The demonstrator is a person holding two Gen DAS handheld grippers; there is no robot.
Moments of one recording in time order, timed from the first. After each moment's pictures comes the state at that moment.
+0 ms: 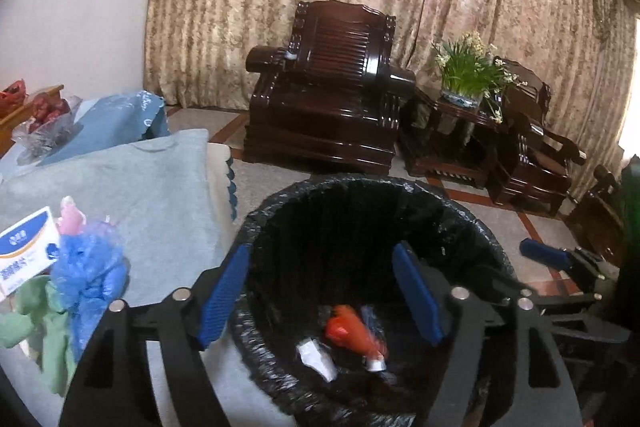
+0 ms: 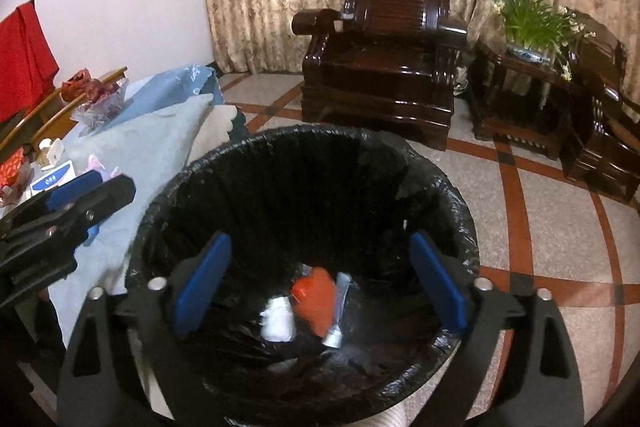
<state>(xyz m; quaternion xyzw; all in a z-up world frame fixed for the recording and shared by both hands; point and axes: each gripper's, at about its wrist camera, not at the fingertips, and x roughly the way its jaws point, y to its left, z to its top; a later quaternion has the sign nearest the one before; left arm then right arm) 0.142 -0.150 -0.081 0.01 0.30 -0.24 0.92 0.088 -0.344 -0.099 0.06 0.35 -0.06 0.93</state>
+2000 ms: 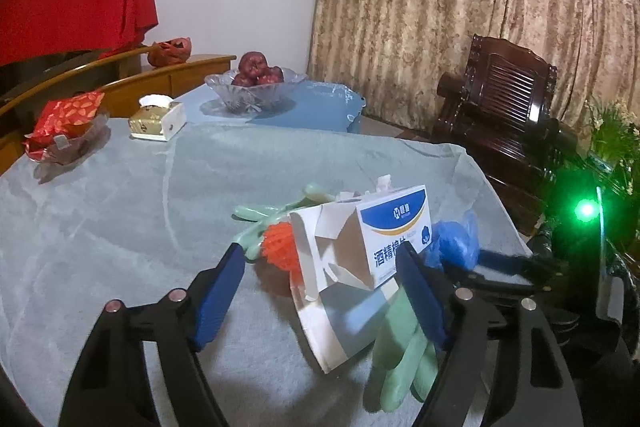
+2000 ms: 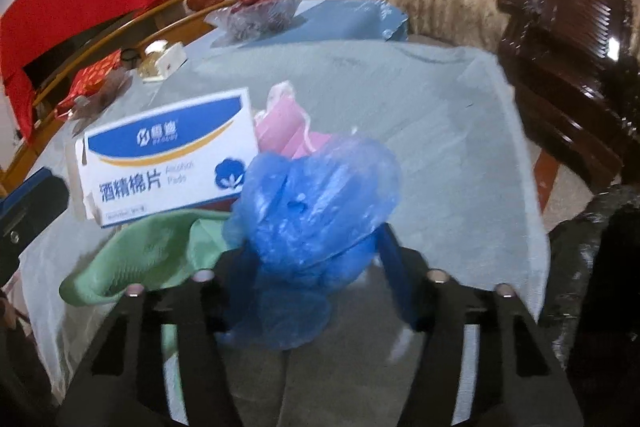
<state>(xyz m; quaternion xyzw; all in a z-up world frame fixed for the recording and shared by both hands) 0.156 0.123 -0.100 -0.05 0.30 0.02 0.95 0.245 -0.055 -0.158 -0.02 0.42 0.20 0.89</state>
